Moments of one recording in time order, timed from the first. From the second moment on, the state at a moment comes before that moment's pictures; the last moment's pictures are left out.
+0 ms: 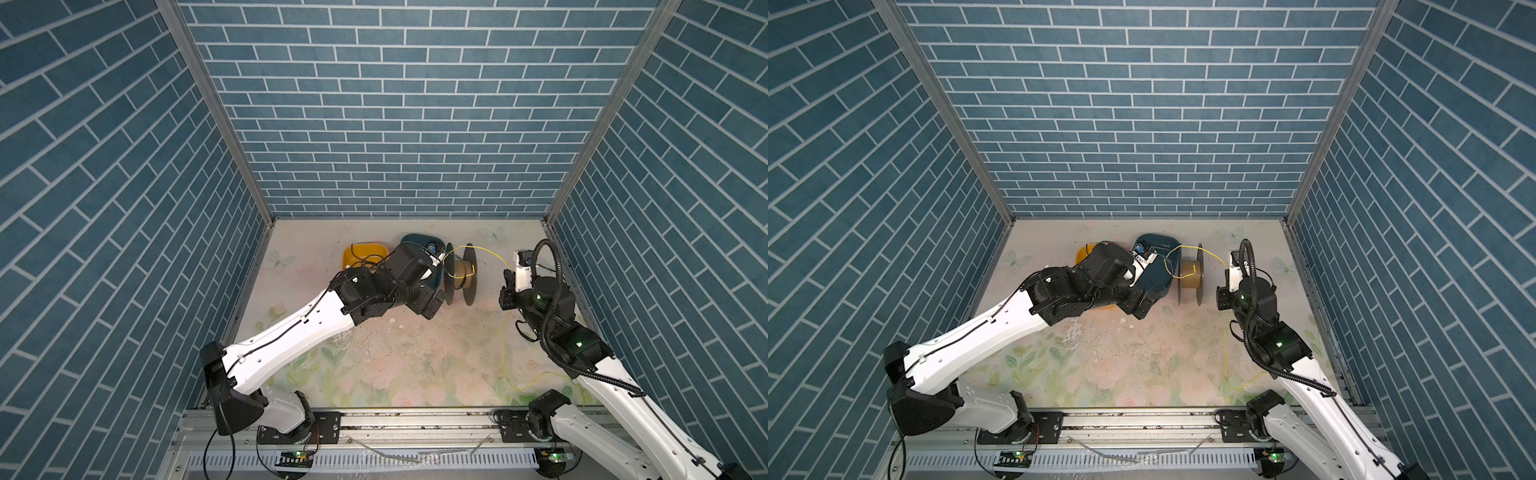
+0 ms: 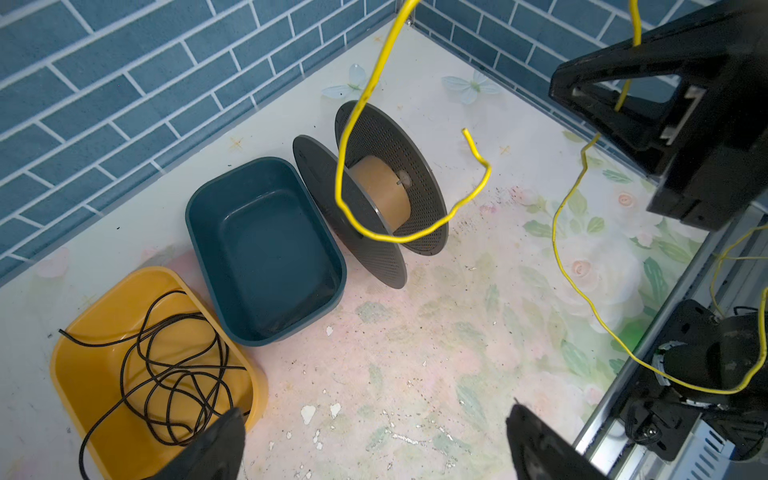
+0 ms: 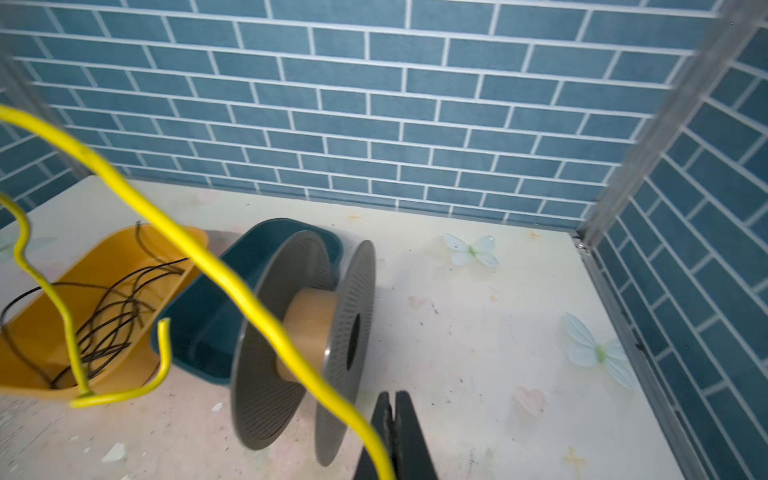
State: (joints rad) left arm -0.98 1.44 1.54 -0.83 -0.15 -0.16; right arm 0.51 0.77 0.74 -0.29 0.31 0.08
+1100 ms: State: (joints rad) left arm -0.98 1.76 1.62 -0.73 -0.14 -0.21; right arm 0.24 1.09 0.88 -0.13 0.20 0.18
